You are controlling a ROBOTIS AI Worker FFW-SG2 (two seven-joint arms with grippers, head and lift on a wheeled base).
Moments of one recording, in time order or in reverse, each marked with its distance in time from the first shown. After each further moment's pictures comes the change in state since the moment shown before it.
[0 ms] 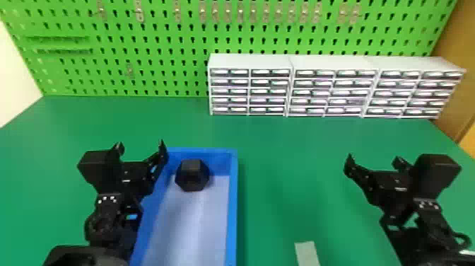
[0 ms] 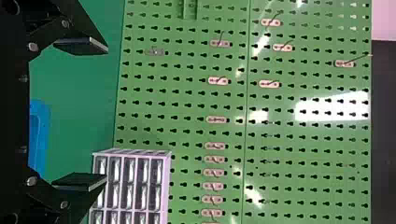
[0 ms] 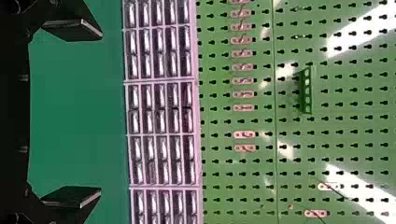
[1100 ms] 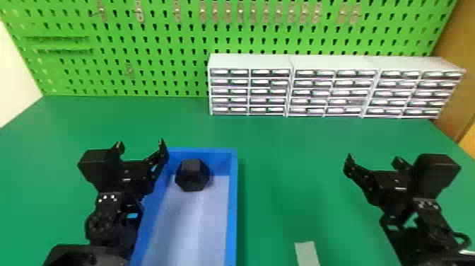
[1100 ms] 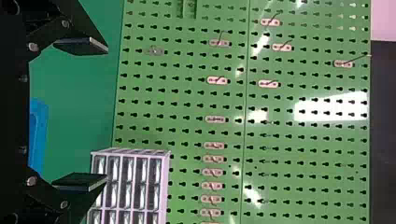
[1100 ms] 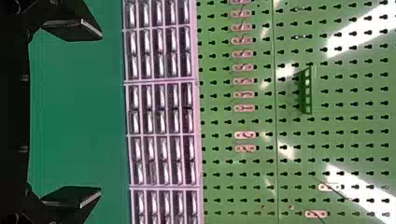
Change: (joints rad) left arm -0.005 -0.001 -0.002 0.001 0.001 0.000 0.000; right arm -0.003 0.000 0.002 -0.001 0.000 0.004 0.000
